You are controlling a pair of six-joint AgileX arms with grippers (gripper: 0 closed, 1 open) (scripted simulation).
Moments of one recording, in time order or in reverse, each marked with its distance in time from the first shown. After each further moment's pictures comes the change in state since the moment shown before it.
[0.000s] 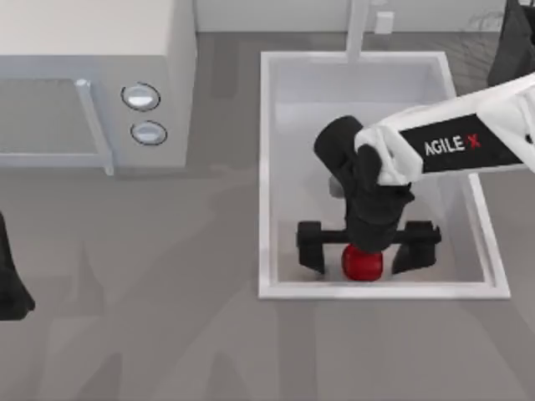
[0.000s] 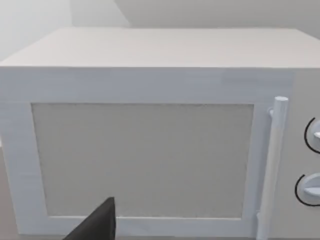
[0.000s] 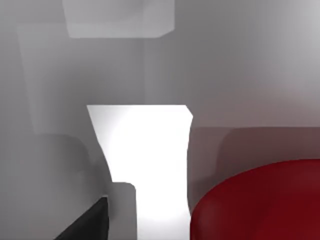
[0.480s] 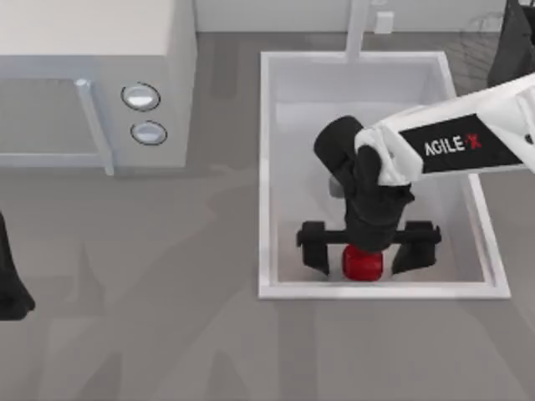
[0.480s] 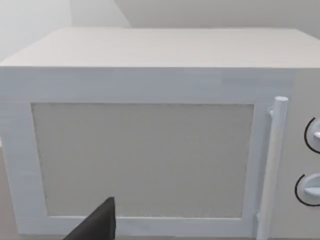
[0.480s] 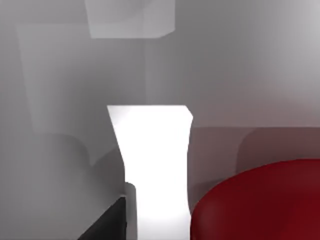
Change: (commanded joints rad) left arm 0.000 0.000 0.000 0.000 0.000 0.000; right arm 0.000 0.000 0.000 0.000 0.000 0.000
